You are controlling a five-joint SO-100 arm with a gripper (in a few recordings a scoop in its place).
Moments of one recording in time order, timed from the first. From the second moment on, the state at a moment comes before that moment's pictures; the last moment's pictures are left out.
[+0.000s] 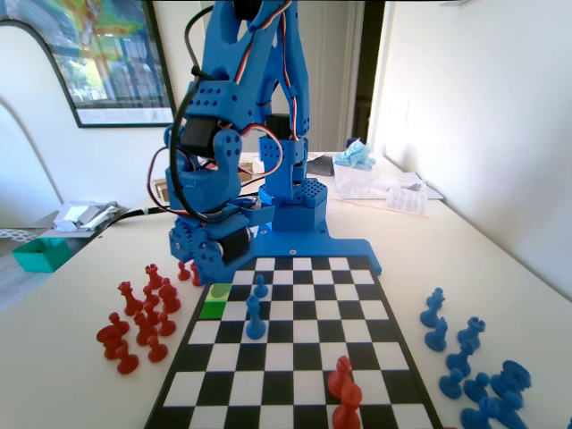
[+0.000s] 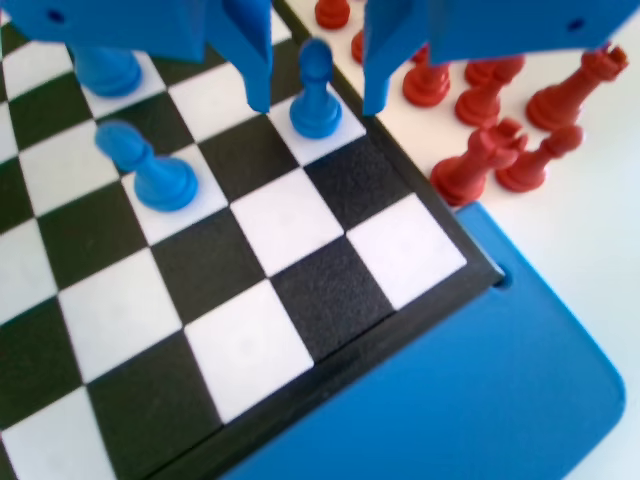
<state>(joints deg) 28.8 84.1 134.3 28.6 -87.6</state>
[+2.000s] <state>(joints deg) 26.4 75.9 117.7 38.1 -82.7</state>
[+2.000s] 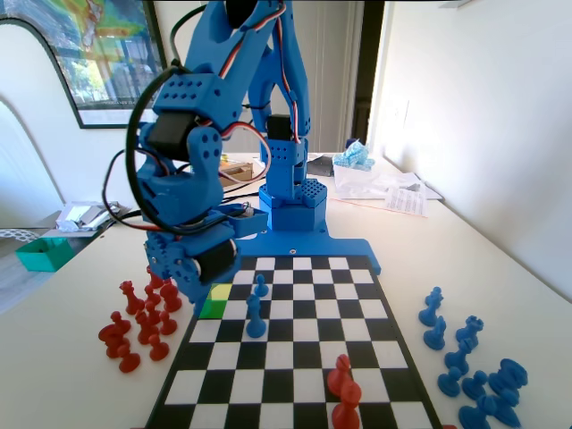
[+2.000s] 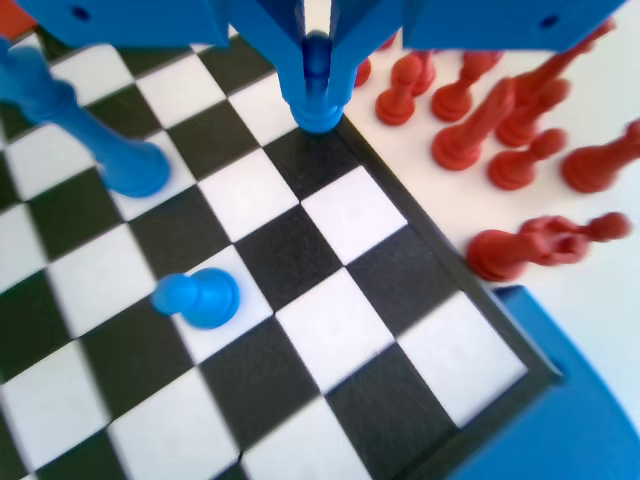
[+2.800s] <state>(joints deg) 25.7 75.9 121.2 34.5 -83.9</state>
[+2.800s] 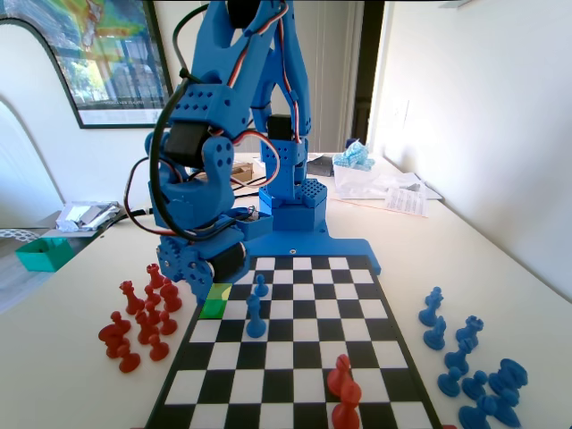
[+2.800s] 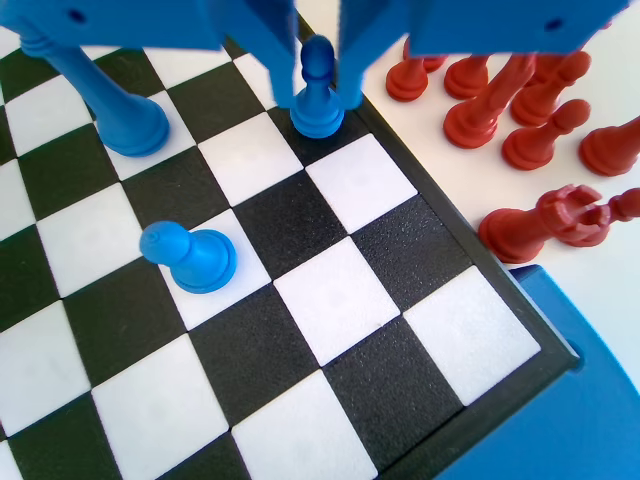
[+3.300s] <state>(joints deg) 24.8 83.0 112.6 52.0 -84.2</state>
